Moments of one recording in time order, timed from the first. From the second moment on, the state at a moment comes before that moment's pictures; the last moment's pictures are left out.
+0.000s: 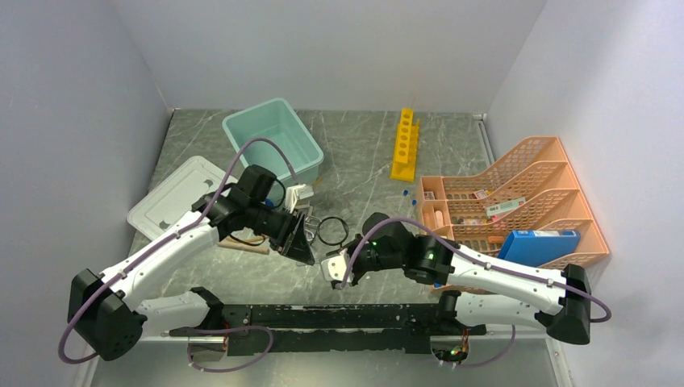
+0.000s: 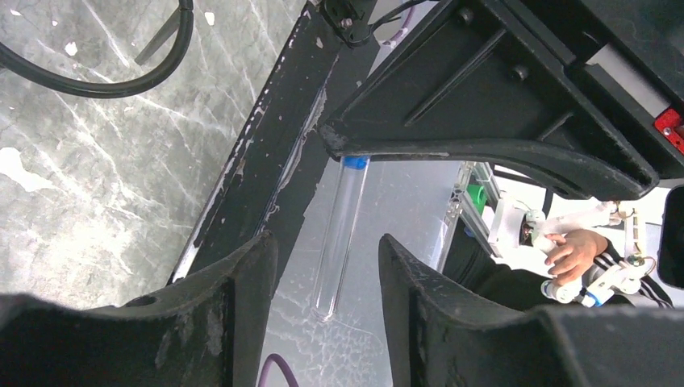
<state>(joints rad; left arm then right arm) -0.64 1.14 0.92 -0.69 0.90 -0.30 1.18 0.98 0.78 -0.32 -0.26 -0.86</state>
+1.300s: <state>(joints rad) -0.69 1.14 0.91 -0.67 0.94 -0.28 1.18 0.95 0.78 -0.30 -0.27 -0.83</state>
